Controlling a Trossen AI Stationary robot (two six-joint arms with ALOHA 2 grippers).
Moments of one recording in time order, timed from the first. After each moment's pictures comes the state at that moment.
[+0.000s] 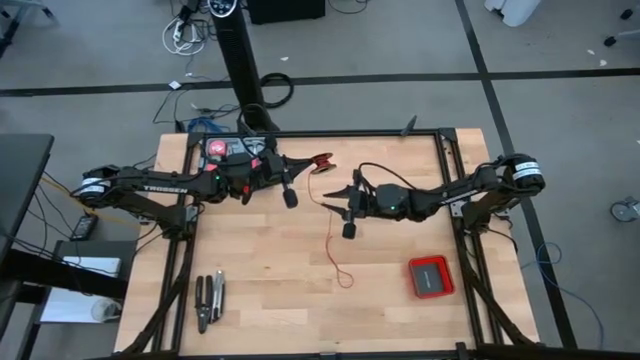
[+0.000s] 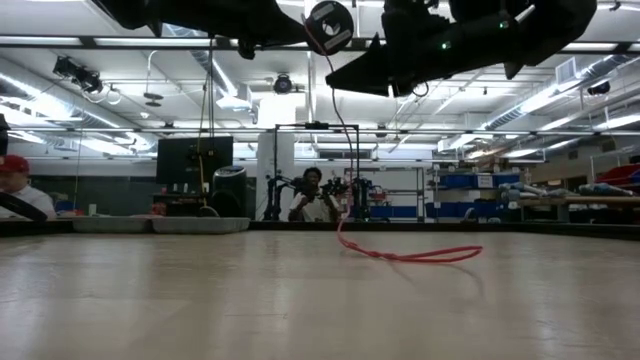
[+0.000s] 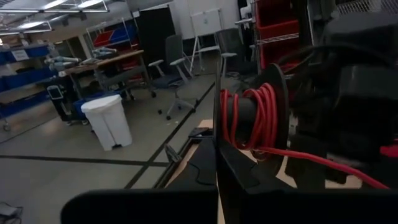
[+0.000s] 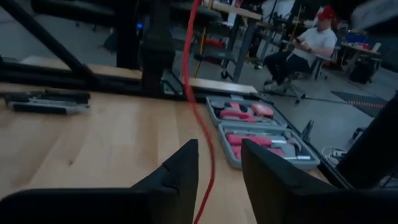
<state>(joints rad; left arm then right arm) 0.13 1.25 0.78 0.50 -0.24 0.19 0.05 1.53 0.71 0.71 0.28 -0.18</state>
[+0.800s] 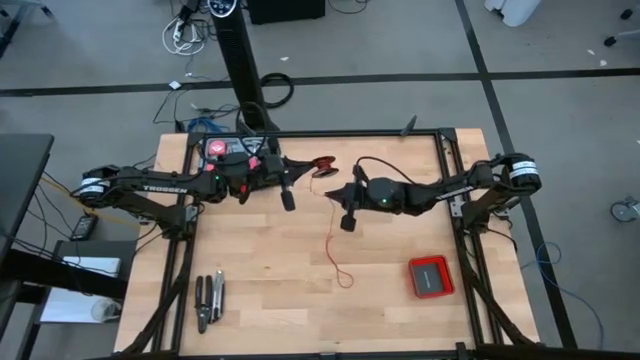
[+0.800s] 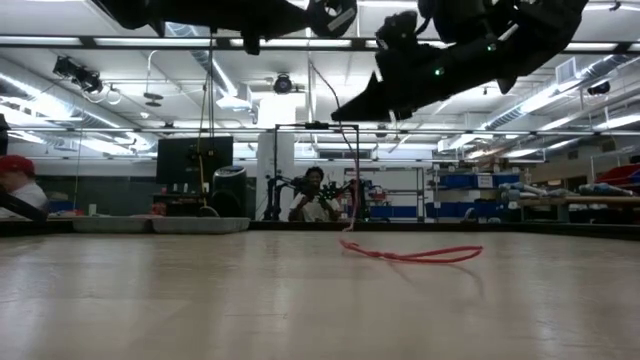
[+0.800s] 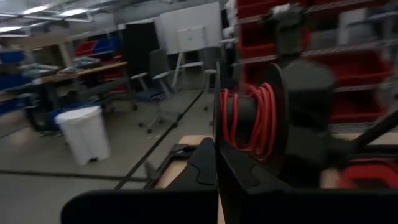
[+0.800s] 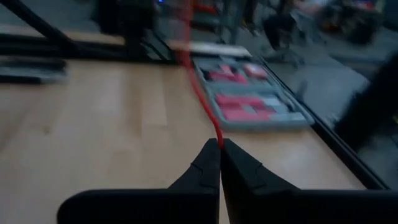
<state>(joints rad) 0.13 1.25 0.78 0.55 -0.13 0.14 -0.03 1.55 0.71 0.57 0.26 -0.11</state>
